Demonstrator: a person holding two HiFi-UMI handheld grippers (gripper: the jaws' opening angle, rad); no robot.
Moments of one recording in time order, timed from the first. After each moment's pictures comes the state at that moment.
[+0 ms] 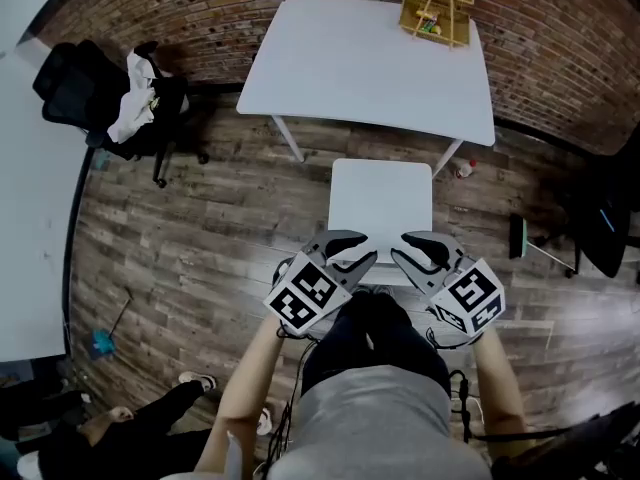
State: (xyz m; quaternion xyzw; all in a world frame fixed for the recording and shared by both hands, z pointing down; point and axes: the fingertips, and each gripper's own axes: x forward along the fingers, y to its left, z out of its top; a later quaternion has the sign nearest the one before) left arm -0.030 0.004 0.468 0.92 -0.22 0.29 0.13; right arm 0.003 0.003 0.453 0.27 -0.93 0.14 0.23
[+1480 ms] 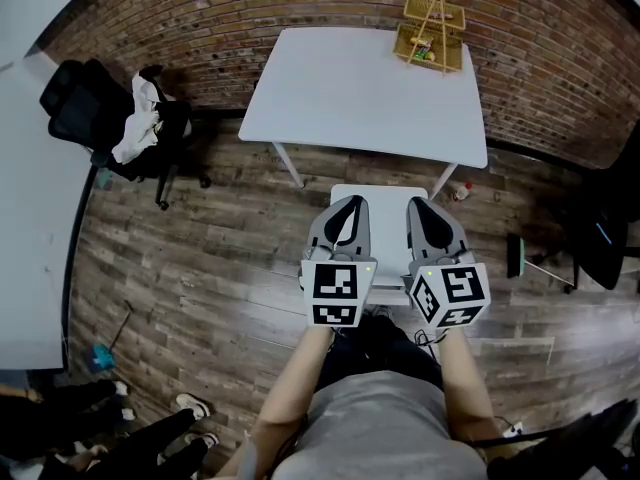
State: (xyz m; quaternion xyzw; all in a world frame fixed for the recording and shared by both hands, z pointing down) left arm -0.049 -0.098 0.379 0.83 -0.54 0.11 0.08; right arm 0.037 -0.090 0.374 0.54 -0.83 0.11 0.05
